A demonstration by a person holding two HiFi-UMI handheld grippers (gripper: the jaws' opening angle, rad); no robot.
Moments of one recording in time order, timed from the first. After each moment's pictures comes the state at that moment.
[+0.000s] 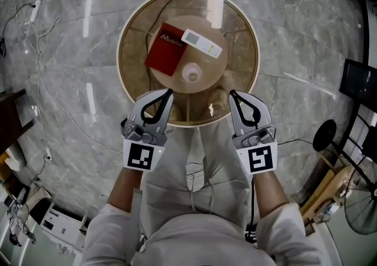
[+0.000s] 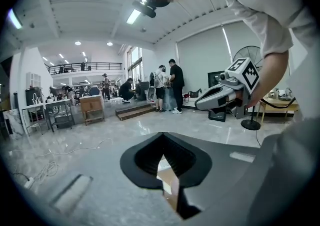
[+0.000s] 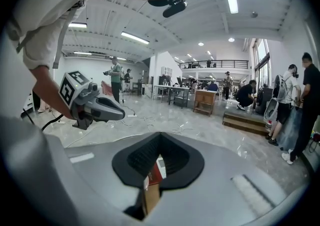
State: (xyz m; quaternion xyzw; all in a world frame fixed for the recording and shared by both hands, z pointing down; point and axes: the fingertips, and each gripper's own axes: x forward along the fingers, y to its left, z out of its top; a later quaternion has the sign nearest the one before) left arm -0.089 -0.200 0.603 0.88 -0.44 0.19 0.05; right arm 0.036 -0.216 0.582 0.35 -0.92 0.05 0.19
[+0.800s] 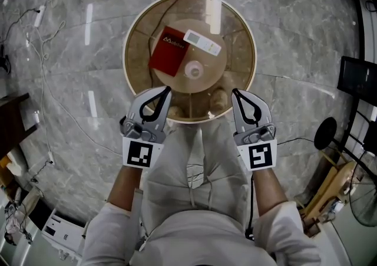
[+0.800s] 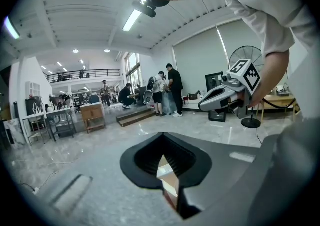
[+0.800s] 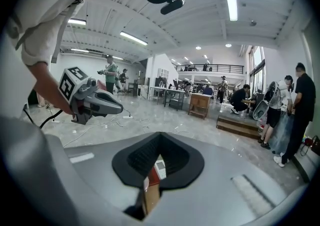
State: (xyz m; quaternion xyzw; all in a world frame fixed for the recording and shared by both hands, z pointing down) left arm -0.103 -0.179 0.561 0.88 -0.44 0.19 0.01; right arm 0.037 -0.190 0.547 0.38 -0.91 0.03 0.18
